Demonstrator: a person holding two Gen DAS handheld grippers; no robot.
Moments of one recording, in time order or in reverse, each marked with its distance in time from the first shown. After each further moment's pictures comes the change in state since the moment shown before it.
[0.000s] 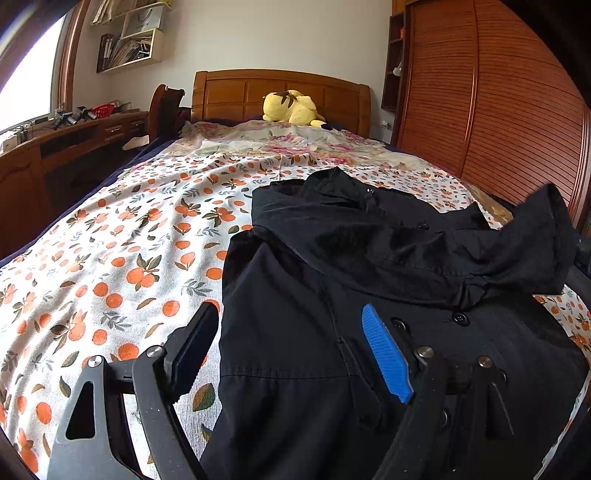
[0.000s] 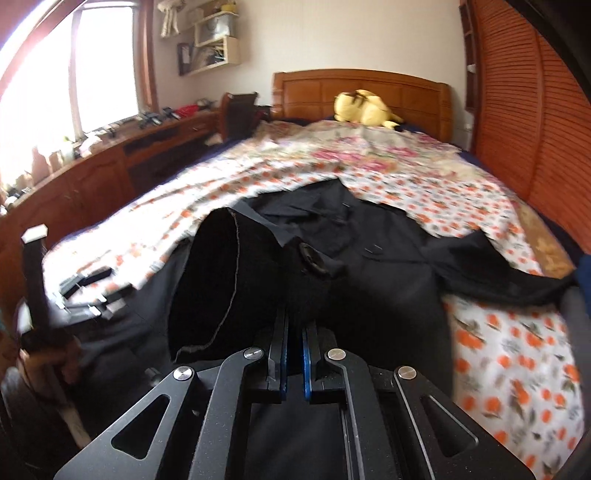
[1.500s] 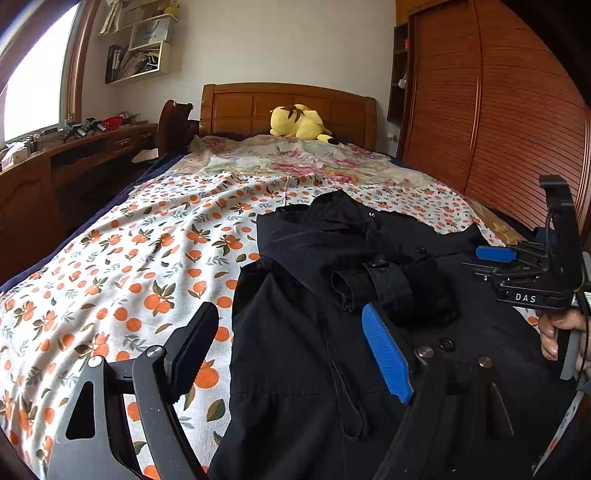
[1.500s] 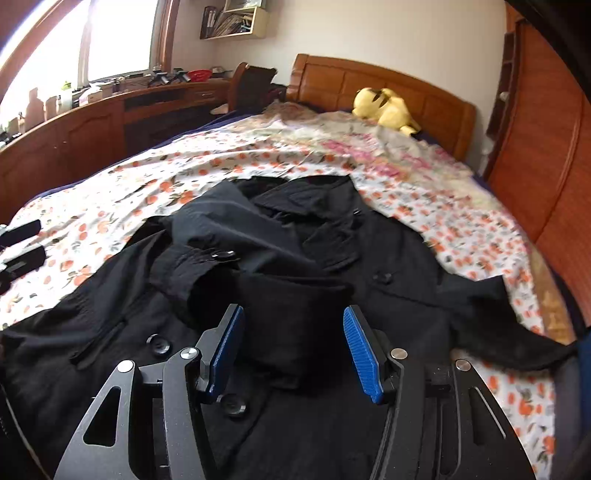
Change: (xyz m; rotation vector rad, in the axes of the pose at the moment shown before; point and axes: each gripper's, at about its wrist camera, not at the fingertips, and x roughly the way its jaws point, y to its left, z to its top) left arm -0.016 -0.001 0.024 -0.004 -0.041 0.037; right arm 0.105 0.067 0.052 -0.179 0.067 -0.016
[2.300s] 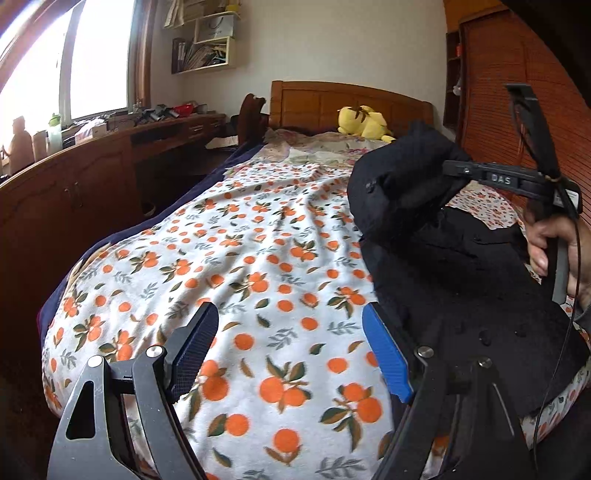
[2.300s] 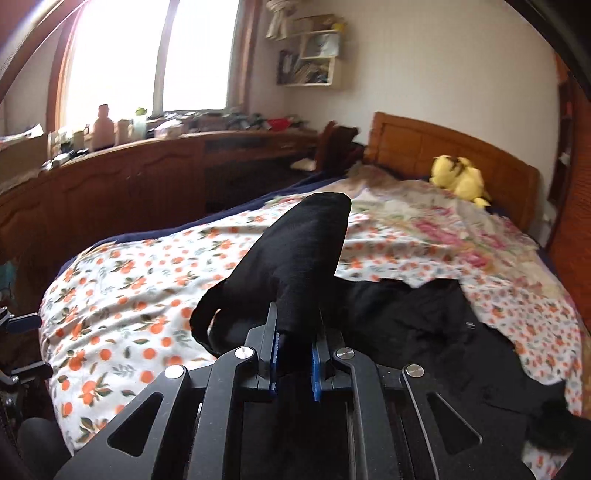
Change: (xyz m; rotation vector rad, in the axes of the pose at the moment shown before) left arm -0.120 0.107 -0.050 -0.066 0.013 0.191; right arm -0.037 0.112 0.078 -0.105 -0.228 0.185
